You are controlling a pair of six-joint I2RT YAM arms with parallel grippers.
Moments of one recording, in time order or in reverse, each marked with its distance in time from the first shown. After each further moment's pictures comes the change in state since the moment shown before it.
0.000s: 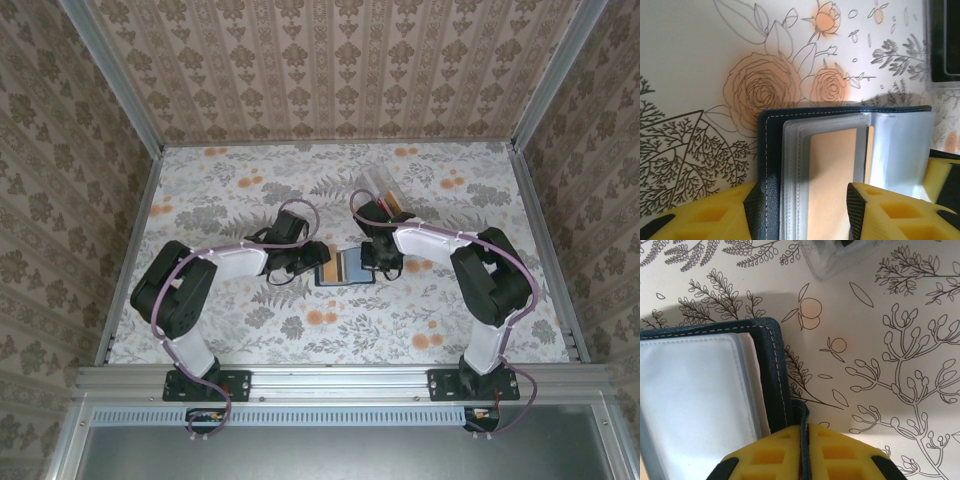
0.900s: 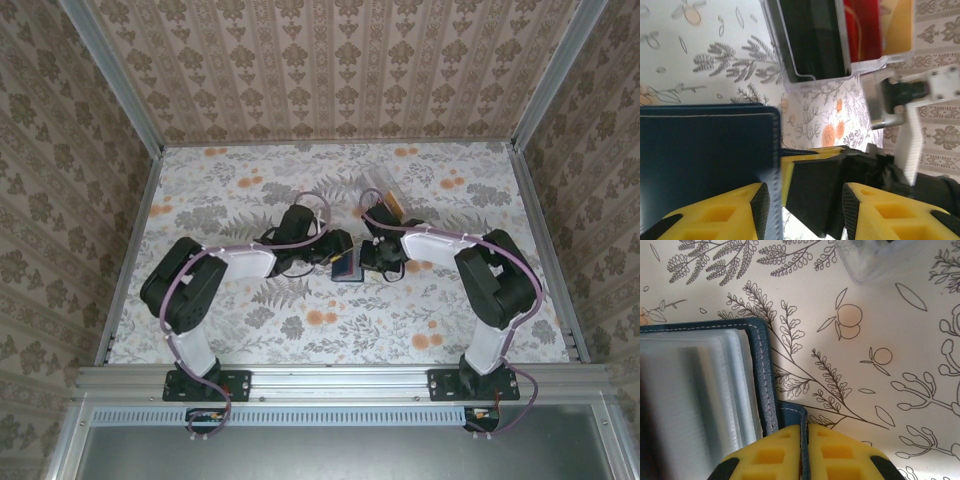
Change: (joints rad) left arm -0.050 0.077 0.012 0.372 0.212 -0.195; right arm -0.045 -0.038 -0.116 0.211 -0.156 0.064
